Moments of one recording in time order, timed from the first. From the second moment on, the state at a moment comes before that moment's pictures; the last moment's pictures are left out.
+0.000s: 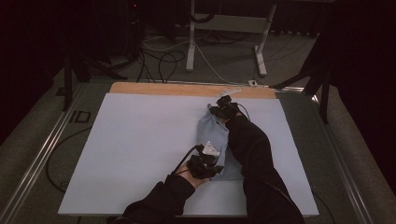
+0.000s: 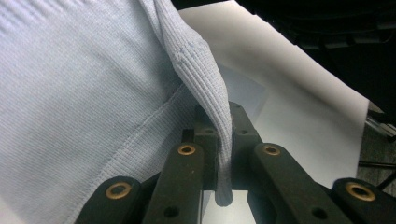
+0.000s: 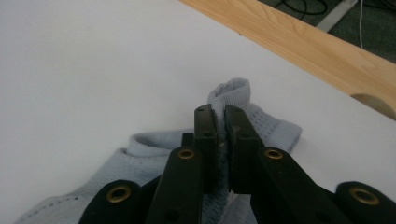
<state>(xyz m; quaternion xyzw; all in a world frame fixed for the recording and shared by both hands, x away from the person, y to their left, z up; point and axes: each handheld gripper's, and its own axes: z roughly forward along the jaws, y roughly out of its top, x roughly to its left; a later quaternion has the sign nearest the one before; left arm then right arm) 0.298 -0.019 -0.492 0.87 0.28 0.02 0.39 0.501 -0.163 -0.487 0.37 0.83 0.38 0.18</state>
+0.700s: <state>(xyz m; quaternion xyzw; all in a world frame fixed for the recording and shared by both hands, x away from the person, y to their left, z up) 0.304 -0.046 -0.505 0.89 0.28 0.02 0.37 0.495 -0.200 -0.481 0.38 0.83 0.38 0.16</state>
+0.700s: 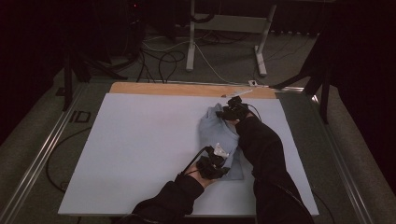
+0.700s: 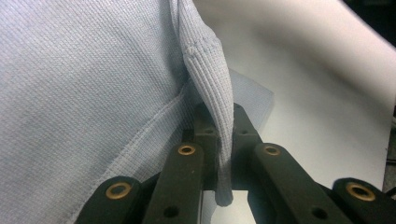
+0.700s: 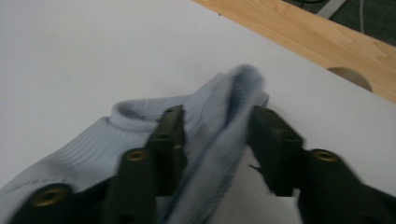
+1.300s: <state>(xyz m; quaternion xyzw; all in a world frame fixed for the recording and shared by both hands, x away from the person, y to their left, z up) 0.309 -0.072 -0.509 0.89 0.28 0.01 0.35 0.479 -0.219 -0.456 0.39 0.80 0.42 0.15</state>
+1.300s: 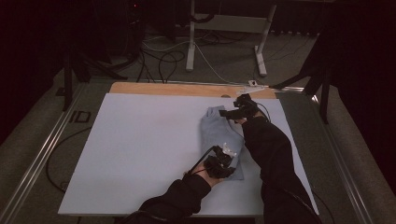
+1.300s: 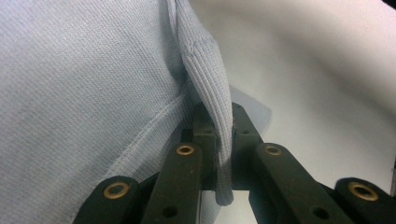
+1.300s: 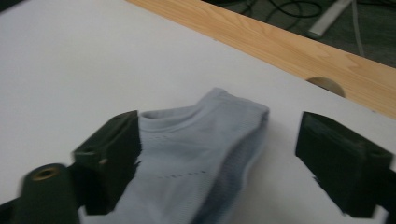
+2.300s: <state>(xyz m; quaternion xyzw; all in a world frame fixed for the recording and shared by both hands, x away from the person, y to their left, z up) 0.285 -0.066 -0.499 0.88 0.22 -0.05 0.42 0.477 -0.214 -0.460 0.39 0.81 0.42 0.14</state>
